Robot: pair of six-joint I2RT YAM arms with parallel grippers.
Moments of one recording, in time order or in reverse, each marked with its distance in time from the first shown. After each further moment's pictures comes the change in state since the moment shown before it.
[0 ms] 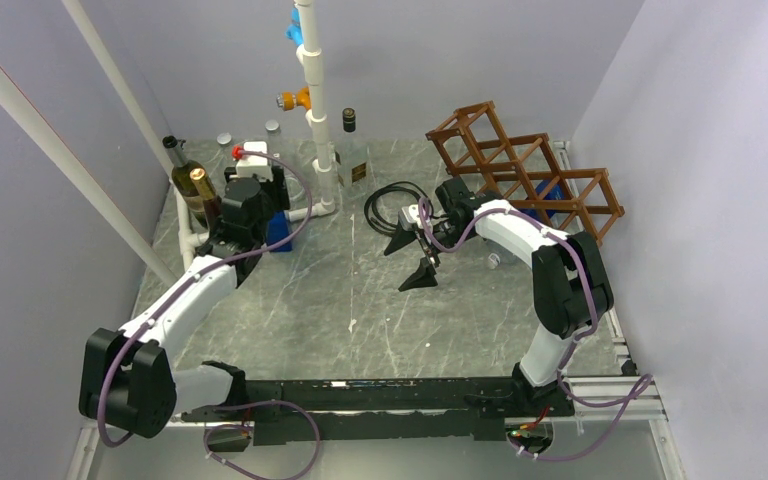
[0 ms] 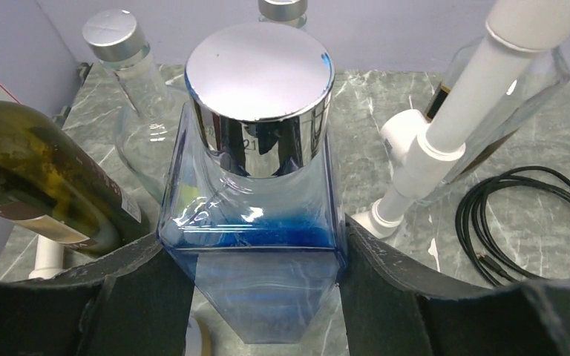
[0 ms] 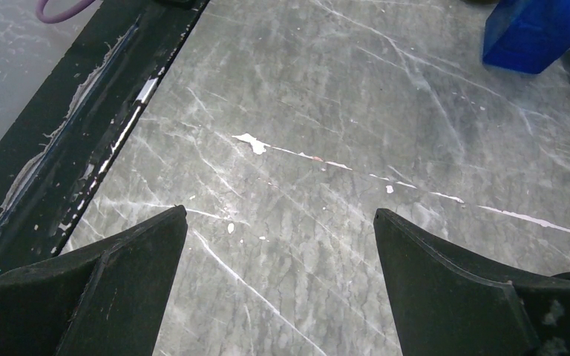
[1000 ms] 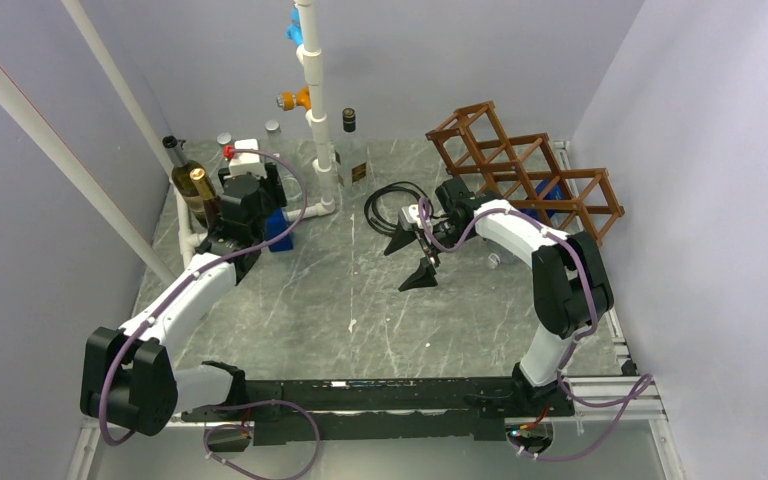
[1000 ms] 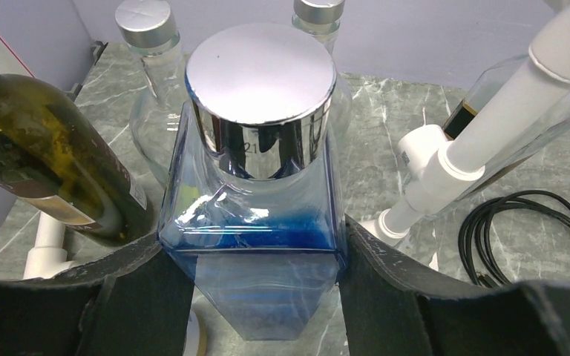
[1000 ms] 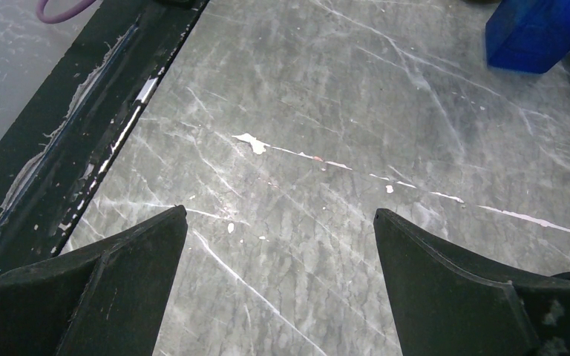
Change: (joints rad) left arm 0.012 0.015 0.018 -0.024 -0.058 -0.079; right arm 0.000 0.000 0.000 0.000 0.001 0.000
